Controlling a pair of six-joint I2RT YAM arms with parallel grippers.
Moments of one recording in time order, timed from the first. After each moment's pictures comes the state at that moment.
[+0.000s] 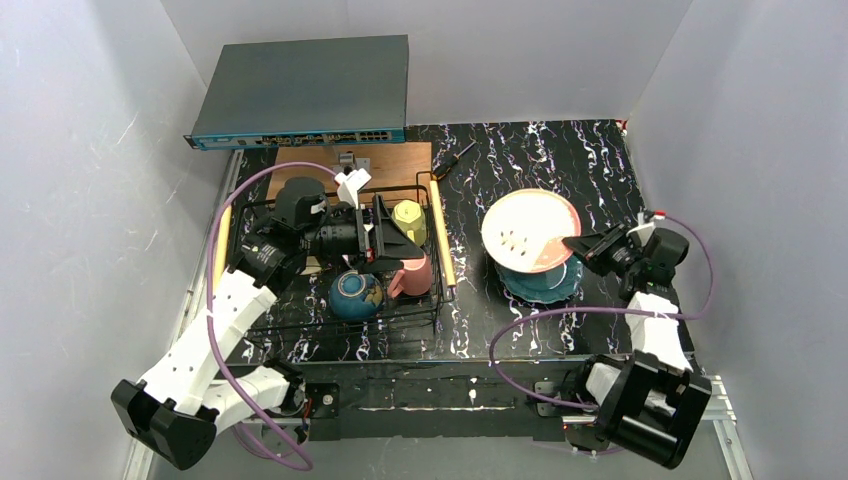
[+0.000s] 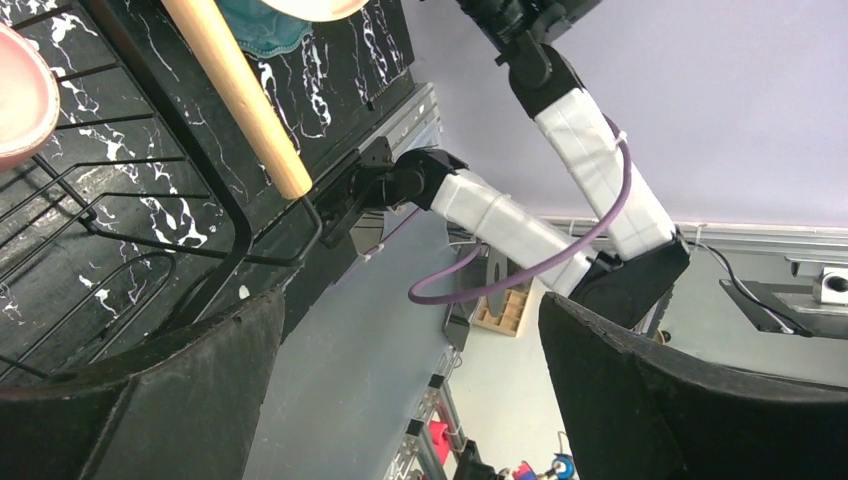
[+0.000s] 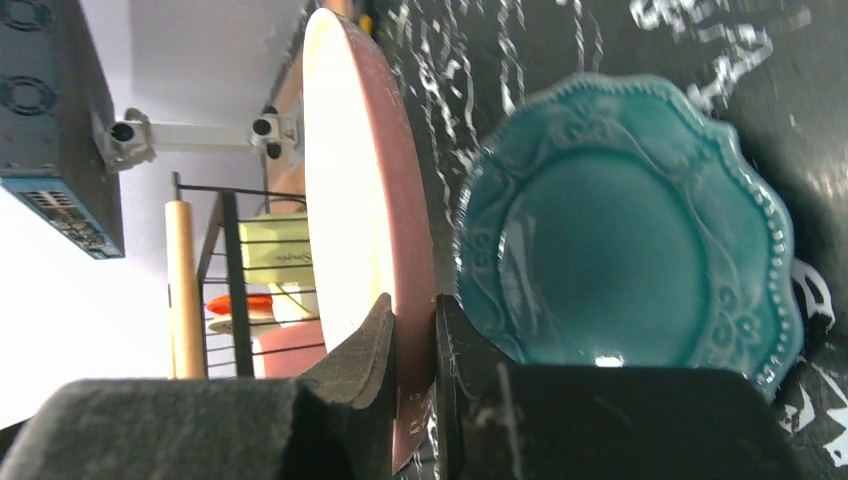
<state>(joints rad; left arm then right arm) -0.50 1.03 1.09 -0.55 0.77 -0.87 -0.40 1.05 0.45 0.05 -0.81 0.76</state>
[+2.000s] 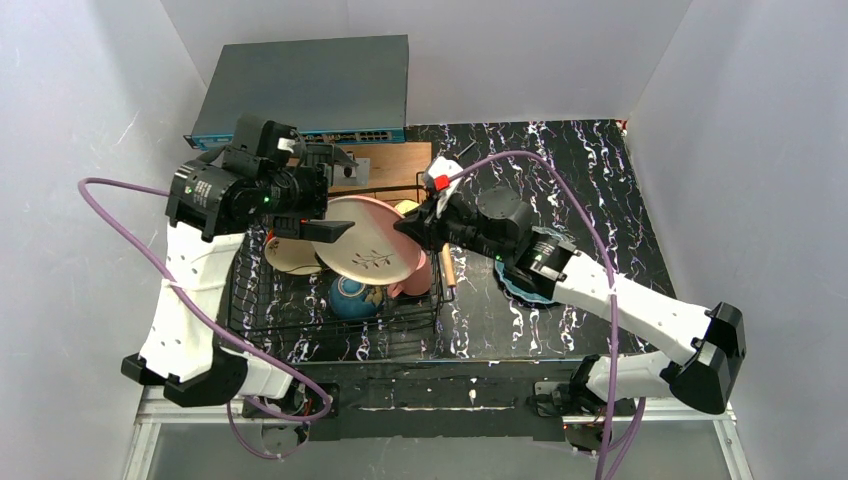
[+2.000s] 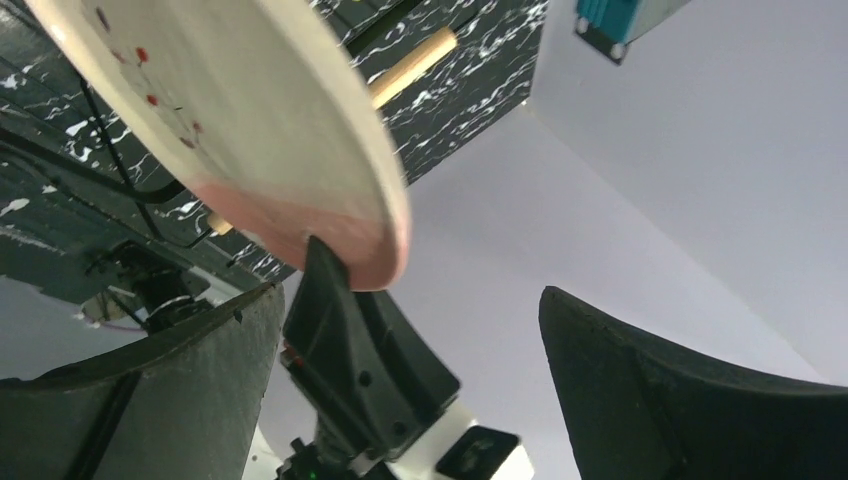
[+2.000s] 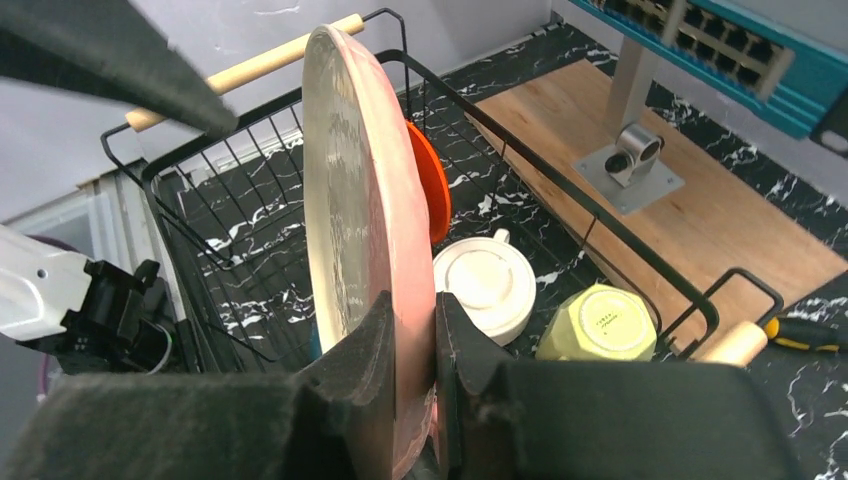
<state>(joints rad) -0.44 1.35 2.00 -1.52 0.06 -1.82 0.97 1.25 1.14 0.03 -0.14 0.09</state>
